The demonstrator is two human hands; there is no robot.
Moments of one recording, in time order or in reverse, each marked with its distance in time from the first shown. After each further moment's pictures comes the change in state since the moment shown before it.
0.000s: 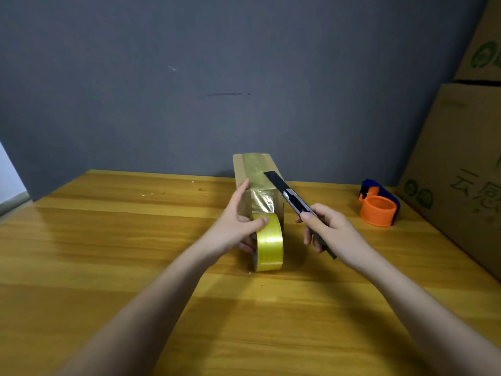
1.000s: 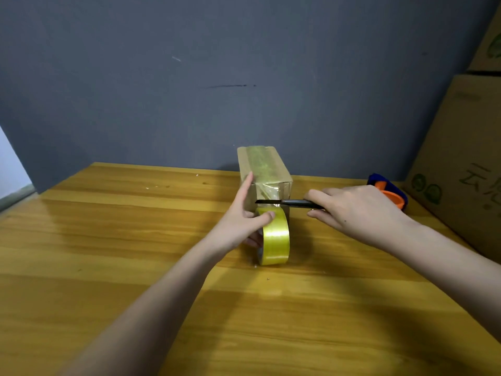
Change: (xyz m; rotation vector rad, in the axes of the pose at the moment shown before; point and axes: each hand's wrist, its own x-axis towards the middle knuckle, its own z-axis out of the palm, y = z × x) left_hand -0.001 -0.005 0.003 0.015 0.020 0.044; right_hand 0.015 -0.018 -0.032 -1.369 -0.006 -0.584
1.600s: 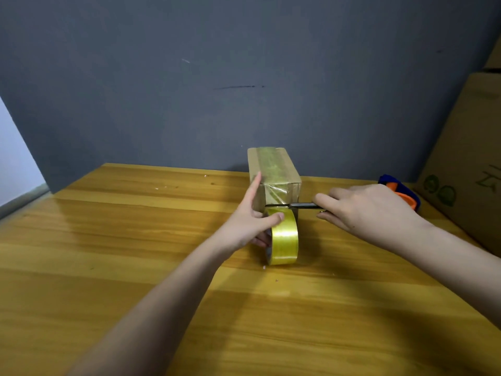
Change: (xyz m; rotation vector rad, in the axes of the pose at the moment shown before) left_hand 0.003 0.002 -0.005 -0.010 -0.049 -0.040; right_hand 0.002 0.001 0.001 -0.101 0.129 -0.062
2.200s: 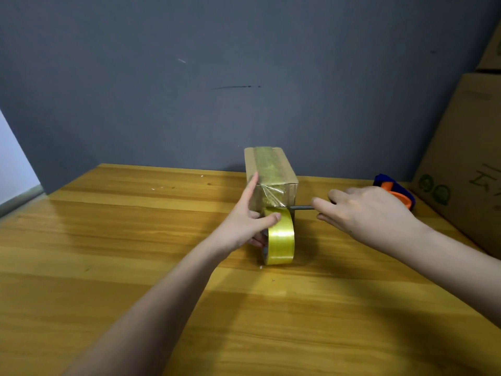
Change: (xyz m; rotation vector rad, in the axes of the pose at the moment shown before) left_hand -0.001 0.001 0.000 0.031 0.009 0.009; right_hand -0.007 0.000 0.001 -0.038 0.022 -0.028
